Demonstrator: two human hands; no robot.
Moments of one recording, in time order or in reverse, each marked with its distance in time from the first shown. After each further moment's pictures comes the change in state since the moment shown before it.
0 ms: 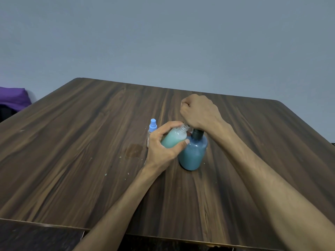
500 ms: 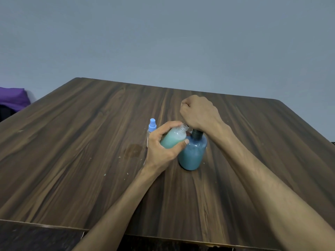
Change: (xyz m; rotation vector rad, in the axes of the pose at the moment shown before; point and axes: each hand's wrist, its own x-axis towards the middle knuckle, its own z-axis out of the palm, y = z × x) left_hand 0.001 -0.003 0.001 0.011 -0.002 0.010; right_hand 0.000 0.002 0.001 0.029 -0.021 0.037
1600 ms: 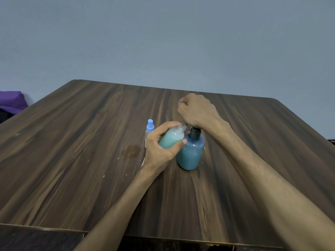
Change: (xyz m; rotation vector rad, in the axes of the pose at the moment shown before) left_hand -0.001 -0.003 -0.001 -0.025 0.000 0.011; right_hand 0.002 -0.002 -0.007 -0.001 -0.020 -0.003
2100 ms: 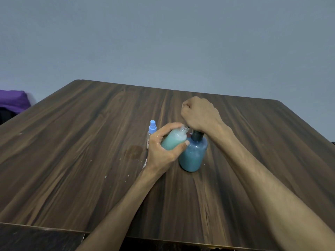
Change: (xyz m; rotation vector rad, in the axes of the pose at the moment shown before) left_hand 0.000 0.003 0.000 -0.010 0.003 0.008; right_hand -0.002 0.003 0.007 0.013 0.005 0.019
